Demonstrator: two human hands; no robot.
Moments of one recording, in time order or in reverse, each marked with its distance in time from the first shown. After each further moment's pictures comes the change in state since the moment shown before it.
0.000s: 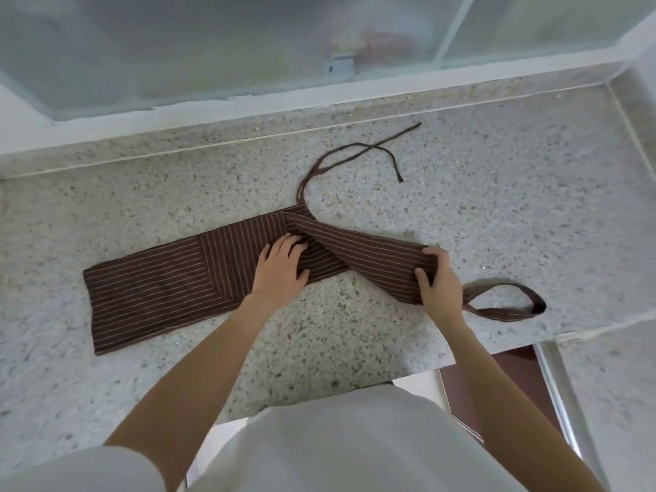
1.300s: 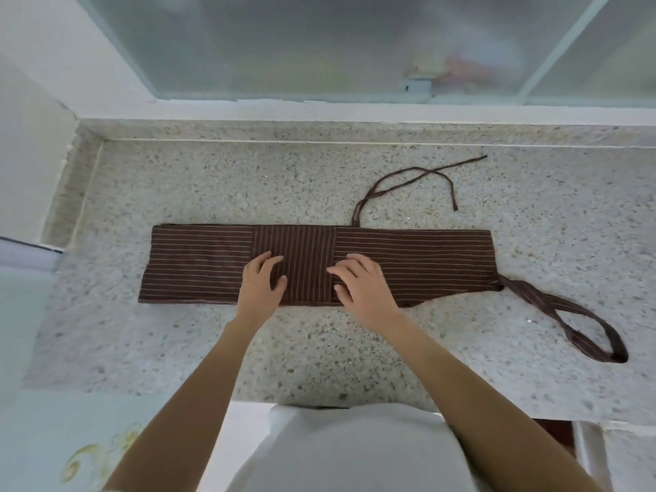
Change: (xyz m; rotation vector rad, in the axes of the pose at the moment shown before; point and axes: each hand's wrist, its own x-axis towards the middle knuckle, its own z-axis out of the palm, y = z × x) left_hand -0.069 -0.034 -0.005 -0.398 0.285 -0.469; right_hand 0.007 -0.092 0.092 -0.231 -0.392 -0.833
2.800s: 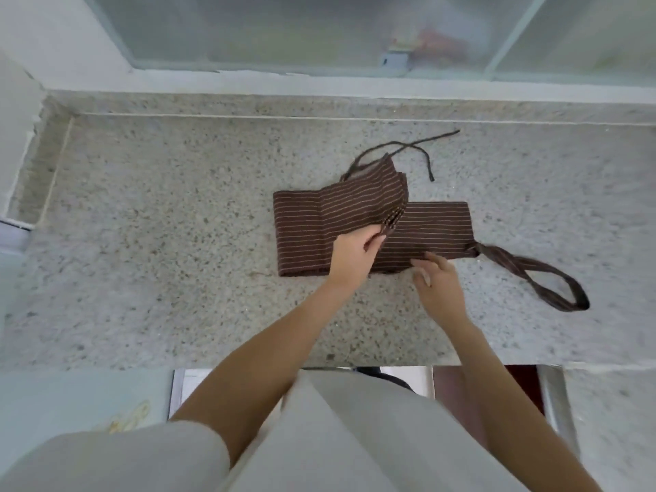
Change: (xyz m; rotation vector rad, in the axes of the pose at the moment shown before) left_hand -0.030 0.151 0.051 -0.421 0.037 0.372; right_hand -0.105 0.043 -0.048 0.128 0.117 0.645
